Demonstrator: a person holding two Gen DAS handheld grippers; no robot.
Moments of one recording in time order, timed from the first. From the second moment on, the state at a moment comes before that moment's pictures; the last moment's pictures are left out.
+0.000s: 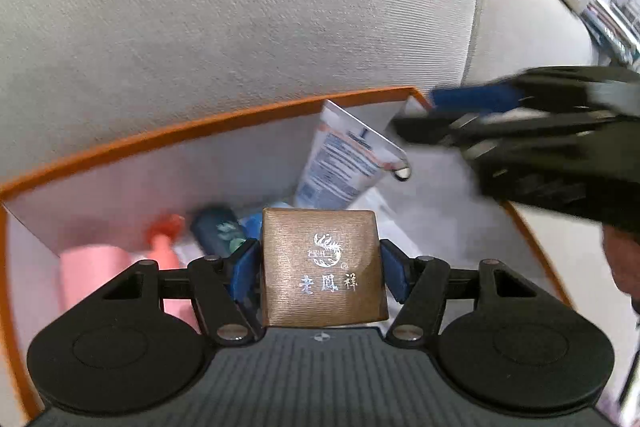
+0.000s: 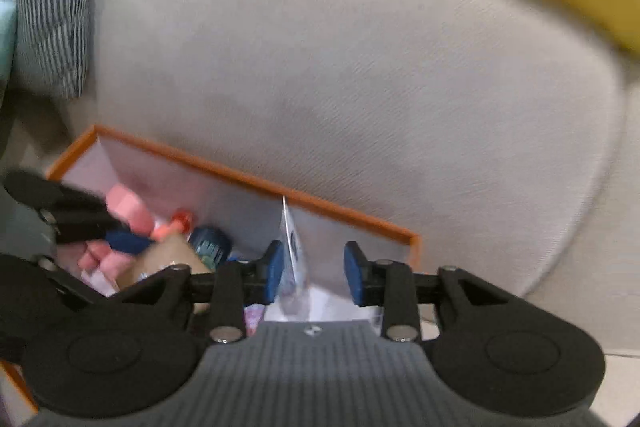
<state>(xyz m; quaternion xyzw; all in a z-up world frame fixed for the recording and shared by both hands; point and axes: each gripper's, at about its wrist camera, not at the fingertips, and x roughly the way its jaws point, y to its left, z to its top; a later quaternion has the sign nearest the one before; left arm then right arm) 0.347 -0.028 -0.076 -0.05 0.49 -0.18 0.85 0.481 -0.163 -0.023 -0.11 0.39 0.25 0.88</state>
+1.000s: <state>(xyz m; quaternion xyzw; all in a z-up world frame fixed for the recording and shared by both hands) 0.385 -0.077 -0.110 -0.16 0.57 -0.17 0.79 0.462 -0.221 -0.035 -0.11 0.40 0.17 0.89</state>
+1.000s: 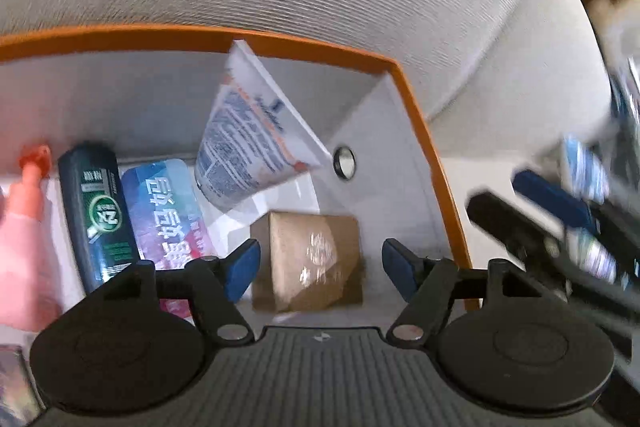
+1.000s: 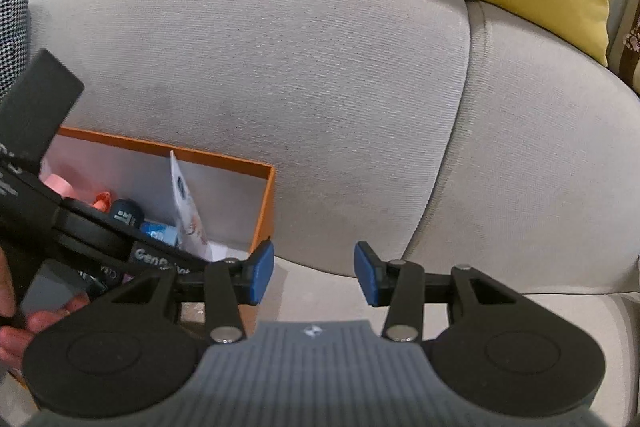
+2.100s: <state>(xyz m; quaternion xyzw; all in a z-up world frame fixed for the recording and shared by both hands) 0.383 -0.071 -0.119 -0.21 0.58 -0.10 0.78 0.450 -0.228 -0.040 -0.11 0.42 0.17 0.89</state>
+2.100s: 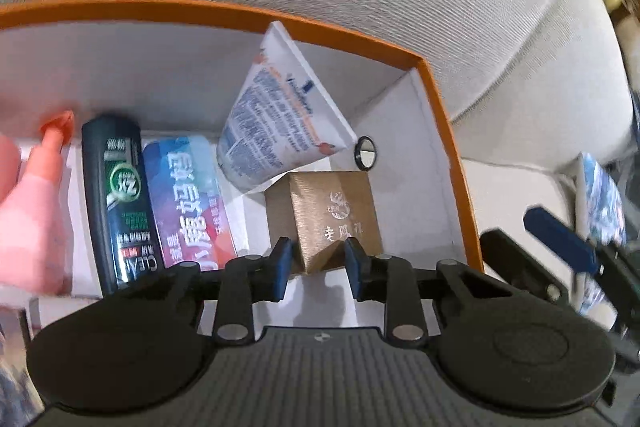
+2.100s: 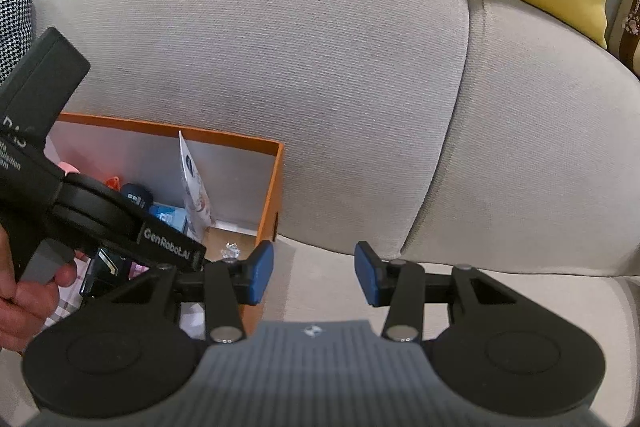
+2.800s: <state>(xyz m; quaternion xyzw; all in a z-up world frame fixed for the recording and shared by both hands) 0.287 -0.067 -0.014 -0.11 0.46 -0.18 0.86 0.400 -0.244 -0.003 -0.06 0.40 0.16 0.90</state>
